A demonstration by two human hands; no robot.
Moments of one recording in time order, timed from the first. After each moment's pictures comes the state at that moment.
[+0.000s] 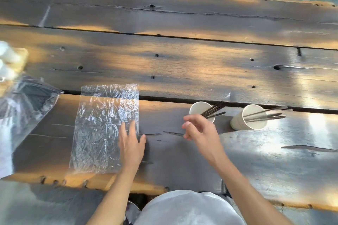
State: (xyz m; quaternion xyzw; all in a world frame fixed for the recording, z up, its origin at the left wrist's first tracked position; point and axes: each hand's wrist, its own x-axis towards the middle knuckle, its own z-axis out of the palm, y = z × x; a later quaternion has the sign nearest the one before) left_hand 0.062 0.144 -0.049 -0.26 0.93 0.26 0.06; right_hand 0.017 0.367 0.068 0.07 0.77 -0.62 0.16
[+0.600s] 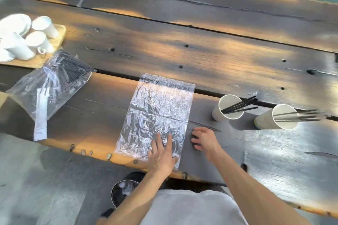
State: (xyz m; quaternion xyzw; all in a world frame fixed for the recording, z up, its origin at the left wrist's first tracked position) left_hand 0.144 0.172 -0.058 -0.15 0.93 0.15 0.31; right_hand 0.047 0.320 -0.032 0.28 0.70 -0.55 0.36
